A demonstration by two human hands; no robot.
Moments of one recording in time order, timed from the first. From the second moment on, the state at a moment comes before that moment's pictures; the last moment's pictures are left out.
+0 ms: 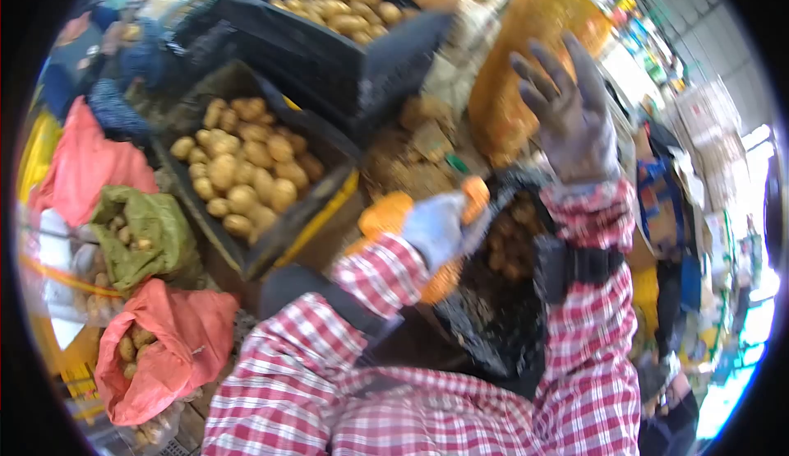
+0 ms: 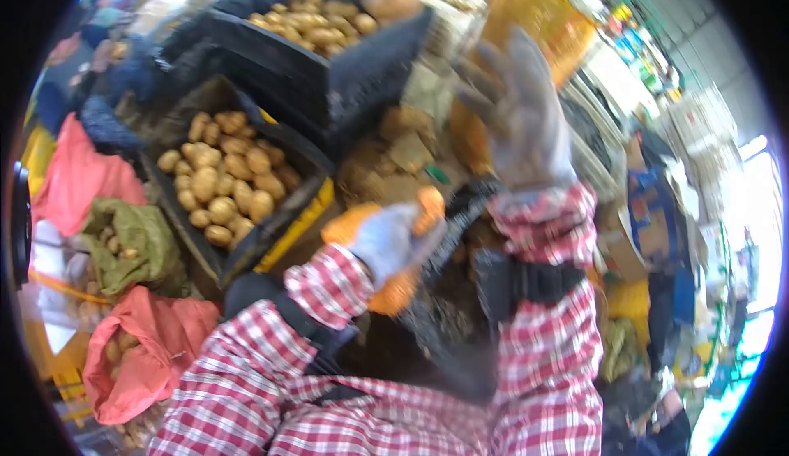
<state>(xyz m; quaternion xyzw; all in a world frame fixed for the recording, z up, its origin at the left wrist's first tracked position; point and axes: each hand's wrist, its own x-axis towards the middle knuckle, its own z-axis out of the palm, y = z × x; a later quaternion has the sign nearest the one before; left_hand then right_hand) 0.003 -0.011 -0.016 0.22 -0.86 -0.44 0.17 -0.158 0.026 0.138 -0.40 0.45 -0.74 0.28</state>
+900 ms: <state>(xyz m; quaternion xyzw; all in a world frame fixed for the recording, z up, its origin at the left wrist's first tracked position) 0.003 -0.078 -0.012 0.24 -0.72 -0.60 0.26 -0.196 0.197 -0.313 -0.27 0.91 0.05 0.31</state>
